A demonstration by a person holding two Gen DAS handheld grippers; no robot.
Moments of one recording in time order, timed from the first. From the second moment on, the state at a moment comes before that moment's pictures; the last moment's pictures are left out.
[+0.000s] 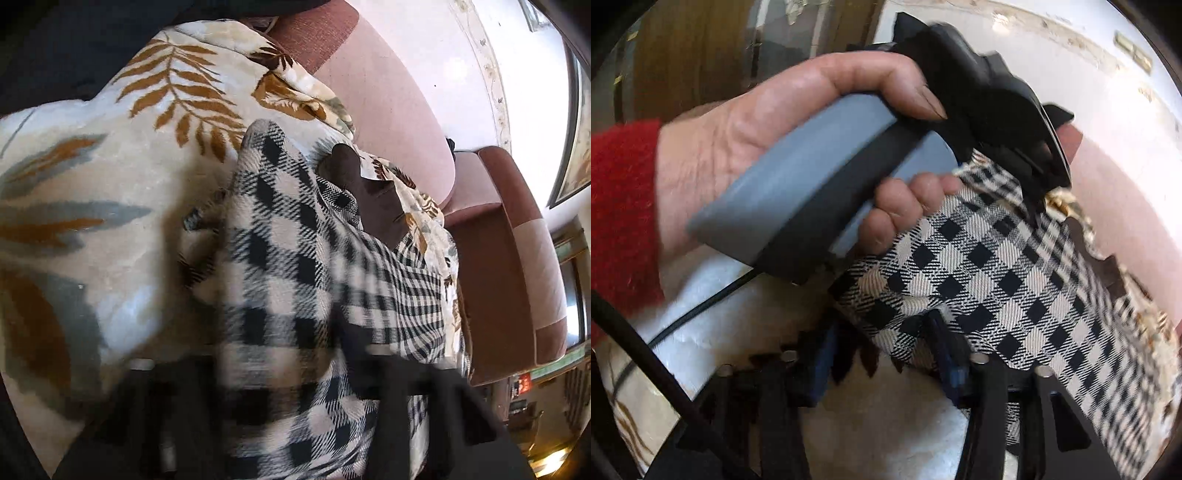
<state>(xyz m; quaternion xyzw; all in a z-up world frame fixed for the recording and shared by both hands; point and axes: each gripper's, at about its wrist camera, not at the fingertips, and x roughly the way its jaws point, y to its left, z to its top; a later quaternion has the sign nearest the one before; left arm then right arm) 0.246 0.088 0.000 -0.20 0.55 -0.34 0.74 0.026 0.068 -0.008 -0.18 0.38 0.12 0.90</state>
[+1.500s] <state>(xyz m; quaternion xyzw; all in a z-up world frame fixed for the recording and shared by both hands) 0.071 -0.145 0.131 0.02 0.46 -0.32 0.83 -0.057 -0.349 0.080 0.26 0.33 -0.02 0.91</state>
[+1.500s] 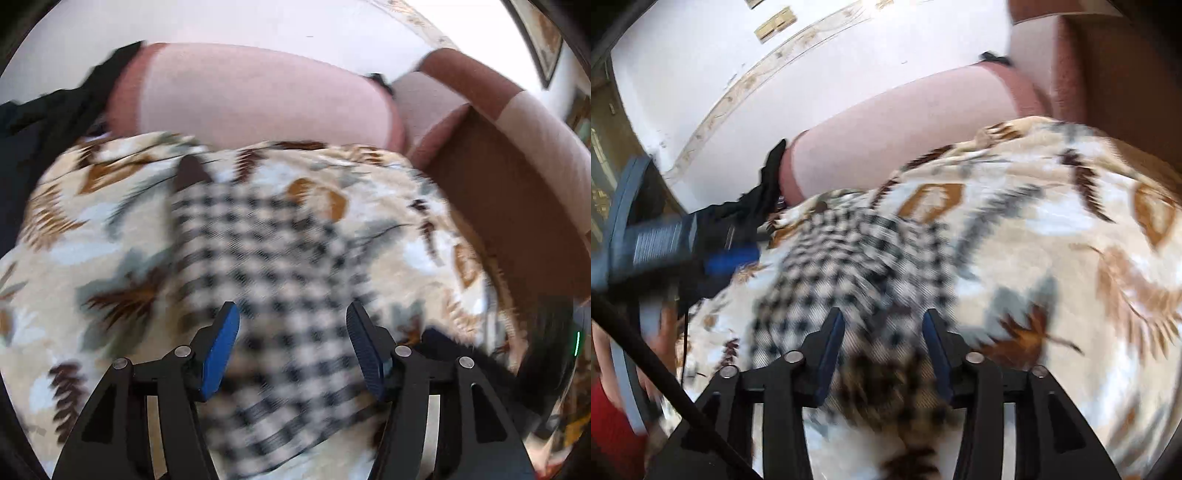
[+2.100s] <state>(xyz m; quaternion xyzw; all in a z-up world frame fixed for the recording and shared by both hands) 0.037 -0.132 0.013 0.01 0.56 -0.28 0.78 0.011 -0.380 0.042 0.25 0.42 -0.08 0.87</state>
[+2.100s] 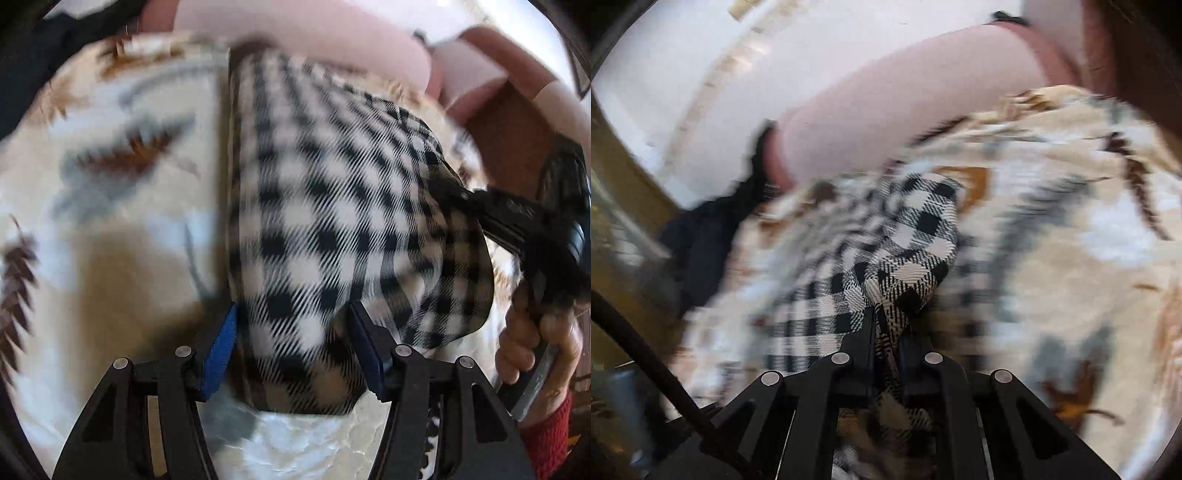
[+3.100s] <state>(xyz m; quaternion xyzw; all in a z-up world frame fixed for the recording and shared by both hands) 0.030 -0.103 0.007 0.01 0.55 -0.33 0.76 -0.066 -0.379 -0.017 0.38 0.51 0.07 0.77</state>
